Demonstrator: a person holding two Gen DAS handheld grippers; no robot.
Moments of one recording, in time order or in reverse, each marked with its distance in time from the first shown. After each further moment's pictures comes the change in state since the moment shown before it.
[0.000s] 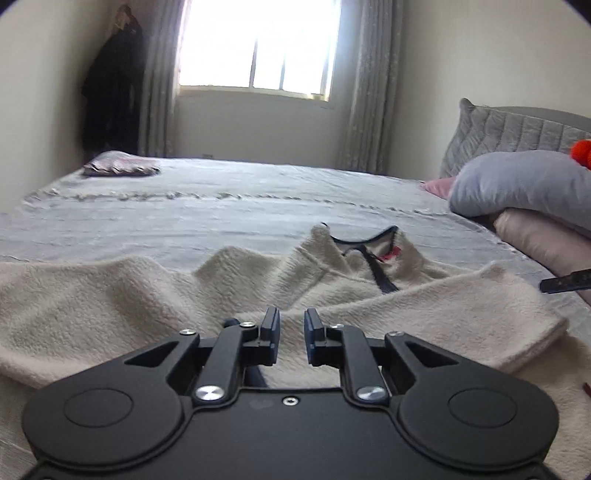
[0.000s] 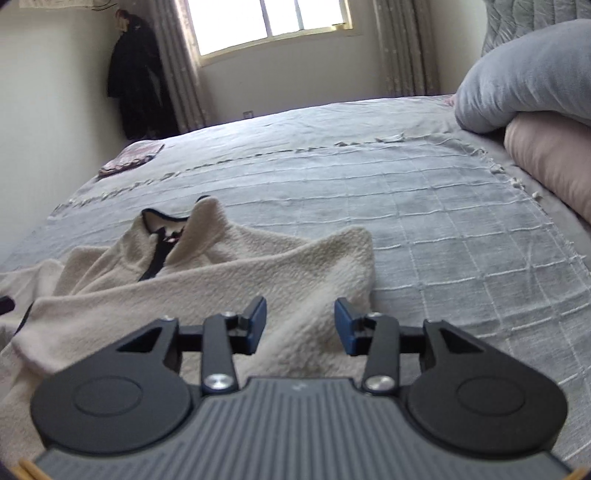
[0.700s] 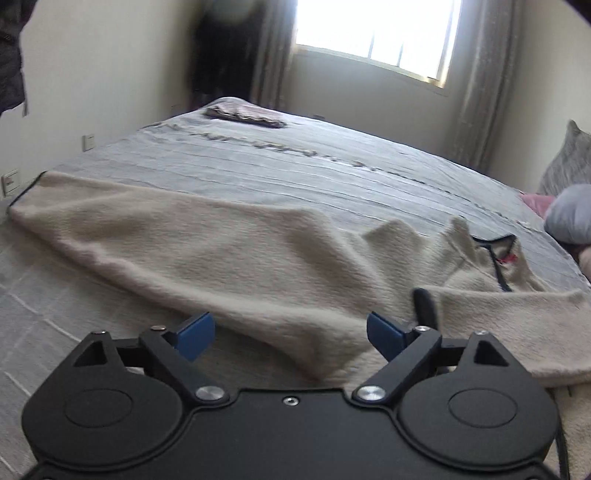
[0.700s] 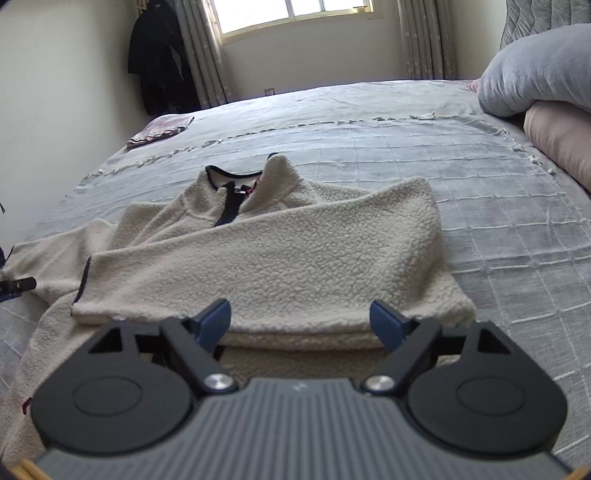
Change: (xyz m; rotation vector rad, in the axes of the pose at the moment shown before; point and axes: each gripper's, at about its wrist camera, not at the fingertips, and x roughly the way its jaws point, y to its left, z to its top) left arm -0.062 0.122 -0.008 -0.246 0.097 0.337; right arm -0.044 0.079 -0.033 -0.009 0.068 0.021
